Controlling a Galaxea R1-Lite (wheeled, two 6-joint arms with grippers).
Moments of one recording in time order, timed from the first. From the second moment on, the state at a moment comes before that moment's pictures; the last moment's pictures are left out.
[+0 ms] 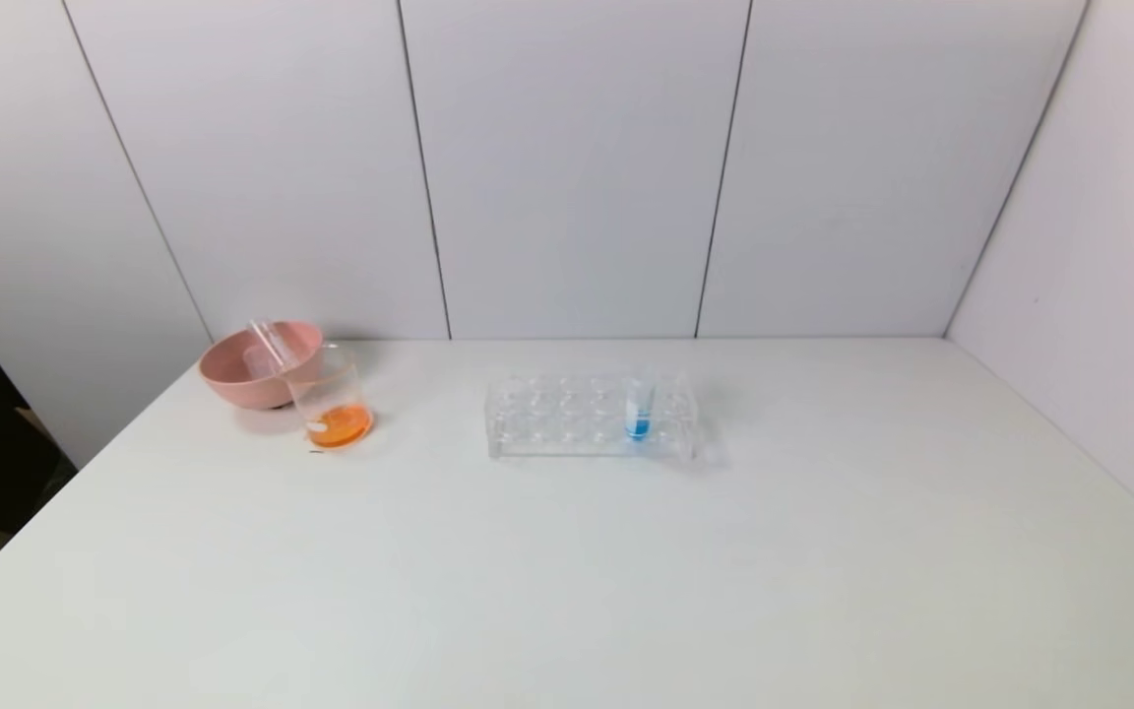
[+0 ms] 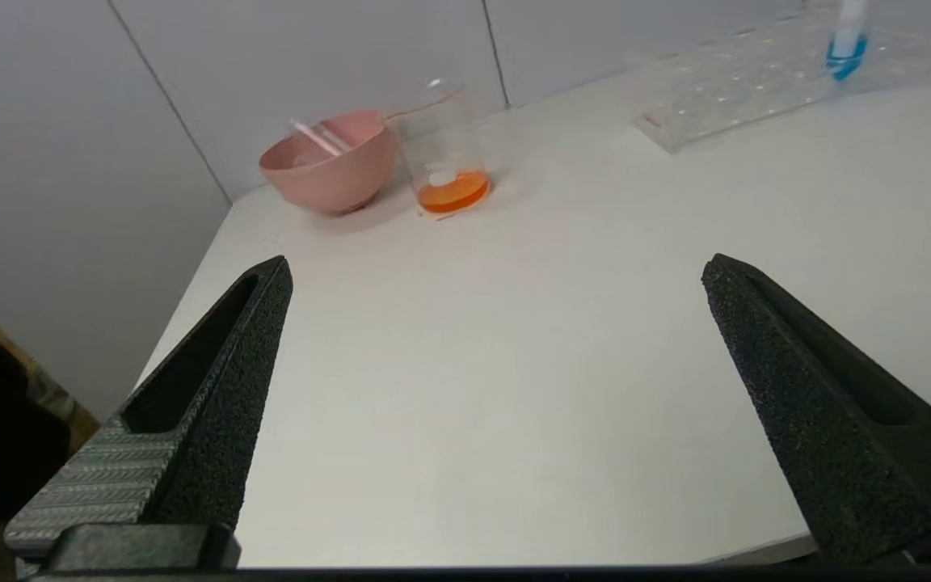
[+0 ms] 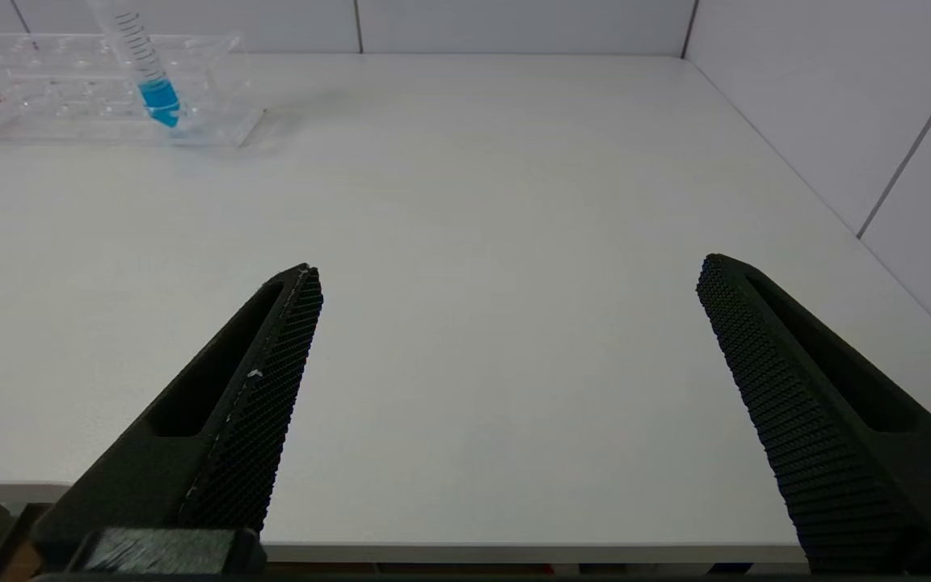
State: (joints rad) left arm 0.00 0.01 0.00 -0.12 -0.13 0.22; right arm 0.00 0.00 0.00 0.00 0.00 0.00
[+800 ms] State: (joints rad) left arm 0.00 0.00 0.00 -0.01 -0.04 0.12; right arm 0.00 0.00 0.00 0.00 0.00 0.00
